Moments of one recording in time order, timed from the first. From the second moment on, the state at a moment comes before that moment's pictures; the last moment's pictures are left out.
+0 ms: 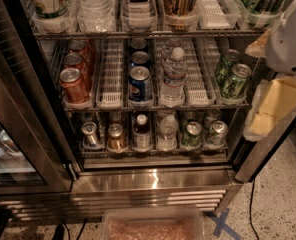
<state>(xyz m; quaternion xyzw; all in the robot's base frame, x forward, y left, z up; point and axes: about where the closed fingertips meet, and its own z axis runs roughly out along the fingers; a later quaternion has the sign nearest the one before) 0.430 -0.185 0.980 -0.61 0.77 -0.03 0.18</state>
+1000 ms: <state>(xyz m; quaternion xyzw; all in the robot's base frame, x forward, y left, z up) 0.424 -0.113 1.000 -0.62 0.74 -0.01 0.27</state>
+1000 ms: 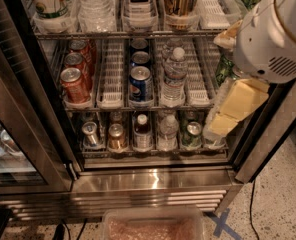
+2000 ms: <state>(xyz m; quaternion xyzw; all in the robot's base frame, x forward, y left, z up) 0.462 -0.020 1.038 -0.57 0.68 0.09 0.45</state>
